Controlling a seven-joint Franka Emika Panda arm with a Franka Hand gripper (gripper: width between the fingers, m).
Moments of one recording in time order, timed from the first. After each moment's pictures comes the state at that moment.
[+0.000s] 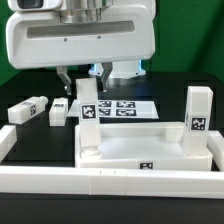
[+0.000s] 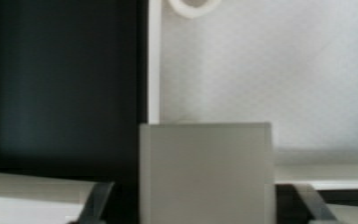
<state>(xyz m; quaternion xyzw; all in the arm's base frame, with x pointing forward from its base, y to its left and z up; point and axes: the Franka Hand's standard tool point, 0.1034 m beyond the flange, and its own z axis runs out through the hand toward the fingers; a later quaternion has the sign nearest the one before) 0.589 -0.078 0.120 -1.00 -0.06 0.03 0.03</state>
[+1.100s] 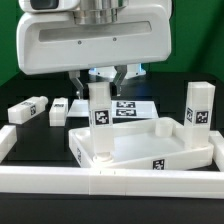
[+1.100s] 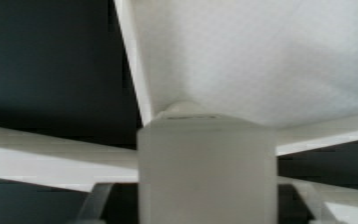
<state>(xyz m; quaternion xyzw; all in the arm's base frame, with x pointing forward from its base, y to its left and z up) 0.615 -0.058 0.120 -0.99 -0.10 0.03 0.03</state>
